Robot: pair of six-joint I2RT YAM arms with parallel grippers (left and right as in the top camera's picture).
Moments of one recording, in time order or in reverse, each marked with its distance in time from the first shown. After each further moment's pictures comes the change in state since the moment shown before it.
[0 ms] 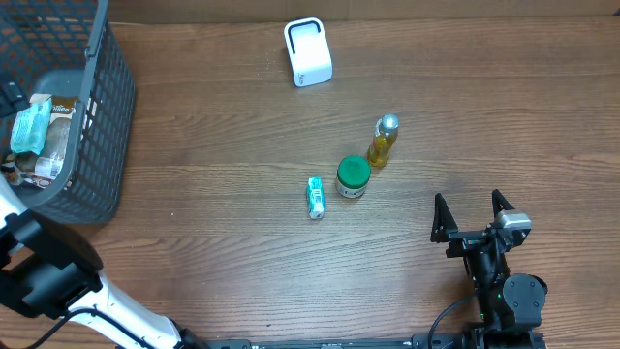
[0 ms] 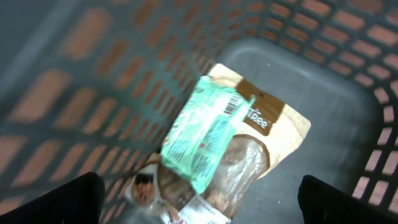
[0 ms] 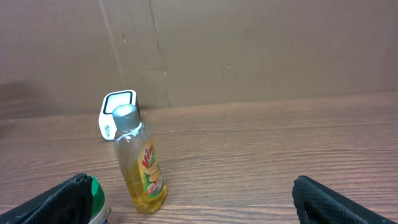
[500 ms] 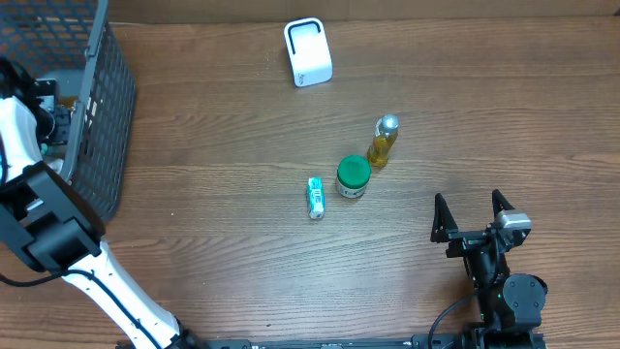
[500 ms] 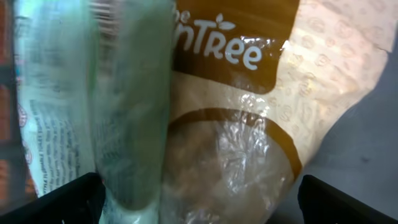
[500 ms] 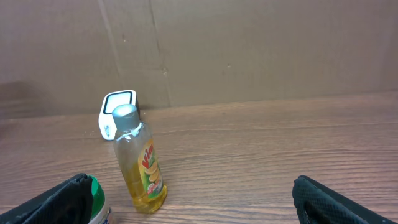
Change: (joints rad) left arm -0.083 0.275 -0.042 0.035 -0.095 0.259; right arm 0.000 0.000 0.000 0.000 0.000 0.000
